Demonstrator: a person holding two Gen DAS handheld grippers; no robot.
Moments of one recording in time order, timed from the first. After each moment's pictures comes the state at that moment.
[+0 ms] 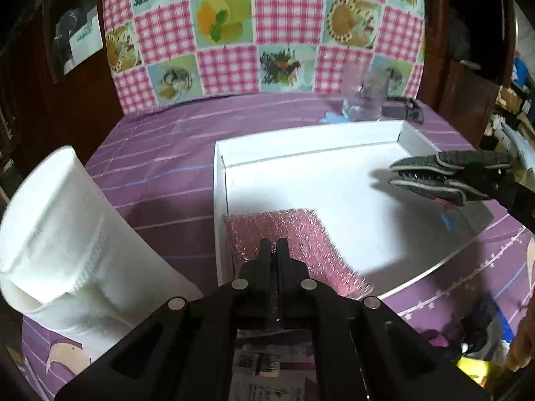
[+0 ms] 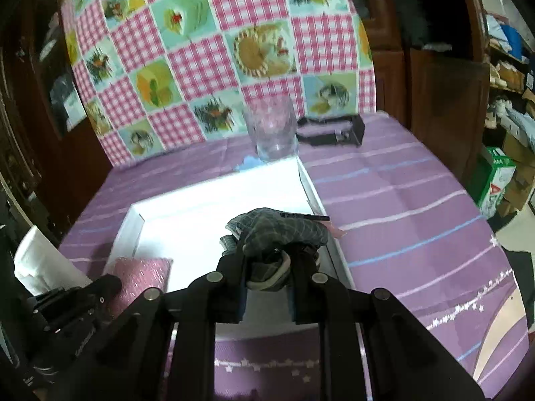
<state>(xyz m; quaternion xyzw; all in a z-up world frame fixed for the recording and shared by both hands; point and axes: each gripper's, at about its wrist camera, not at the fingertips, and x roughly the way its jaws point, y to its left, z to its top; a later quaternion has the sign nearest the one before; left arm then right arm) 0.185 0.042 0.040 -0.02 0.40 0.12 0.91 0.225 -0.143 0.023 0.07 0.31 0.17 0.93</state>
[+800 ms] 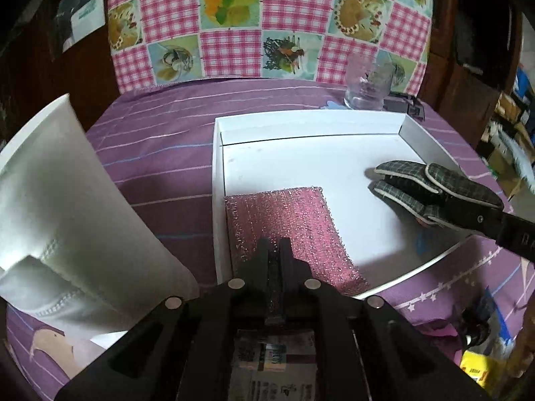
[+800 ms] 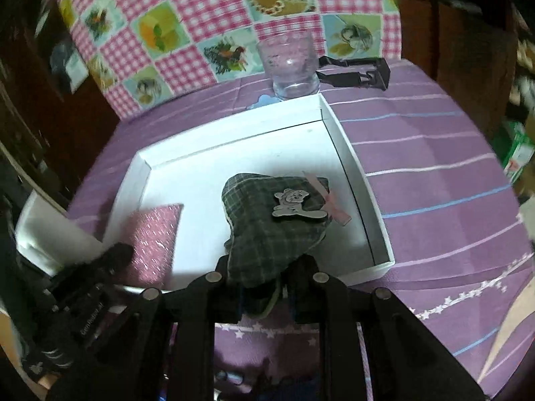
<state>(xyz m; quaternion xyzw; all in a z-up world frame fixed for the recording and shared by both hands) 0.180 0.052 0.029 -0.06 0.41 0.11 0.90 0.236 -0.137 0.000 0.07 0.41 0.22 0.88</state>
